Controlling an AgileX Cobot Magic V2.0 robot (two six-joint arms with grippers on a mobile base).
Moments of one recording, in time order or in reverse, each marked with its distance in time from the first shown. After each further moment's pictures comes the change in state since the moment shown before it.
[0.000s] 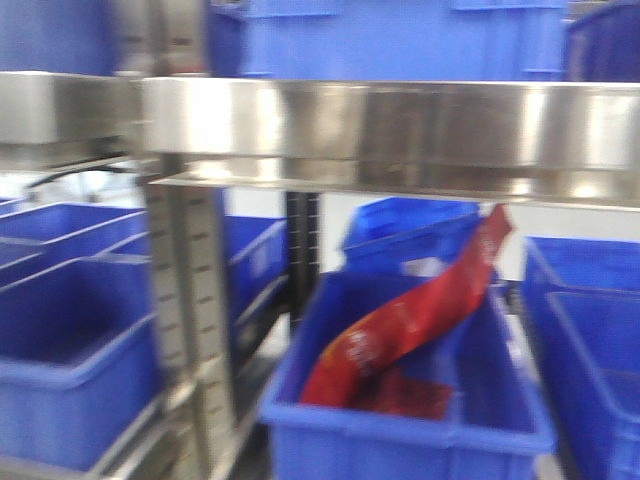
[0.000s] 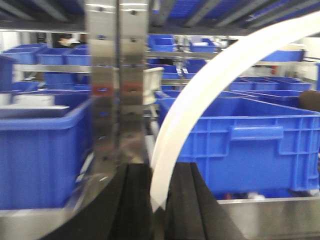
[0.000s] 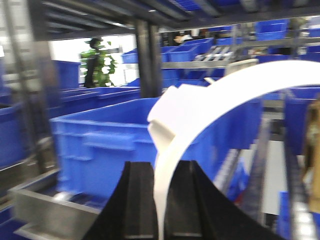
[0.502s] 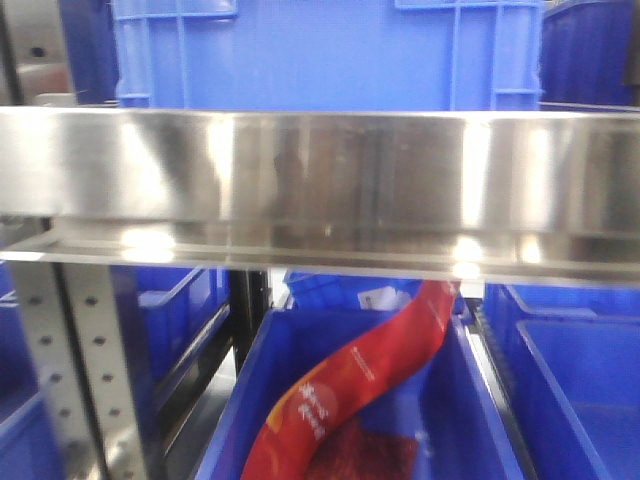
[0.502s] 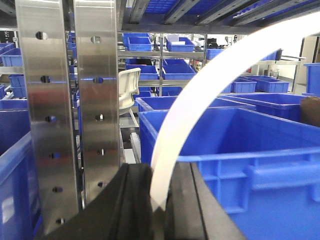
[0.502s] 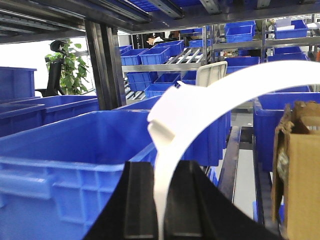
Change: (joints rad) left arm 0.000 0.000 0.000 0.000 0.000 0.000; right arm 0.000 0.000 0.000 0.000 0.000 0.000
